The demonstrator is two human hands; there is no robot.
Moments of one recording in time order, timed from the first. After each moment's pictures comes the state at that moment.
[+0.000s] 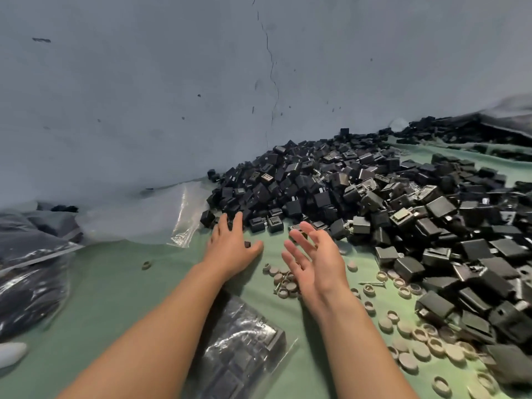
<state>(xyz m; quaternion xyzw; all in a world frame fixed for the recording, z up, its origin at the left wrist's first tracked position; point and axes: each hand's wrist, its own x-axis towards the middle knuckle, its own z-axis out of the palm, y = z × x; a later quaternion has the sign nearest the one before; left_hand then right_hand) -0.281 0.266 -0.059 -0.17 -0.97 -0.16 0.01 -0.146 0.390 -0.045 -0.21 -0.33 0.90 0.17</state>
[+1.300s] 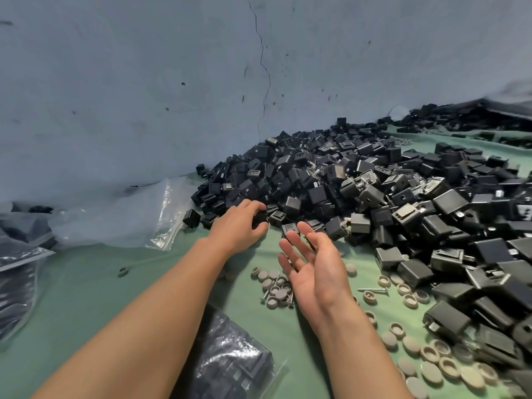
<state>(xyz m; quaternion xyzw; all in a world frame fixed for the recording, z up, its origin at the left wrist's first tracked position) -0.336 0.316 -0.058 -0.32 -0.94 -0.09 0.08 -0.163 0.411 -0.065 -0.19 -0.27 0.93 0.16</state>
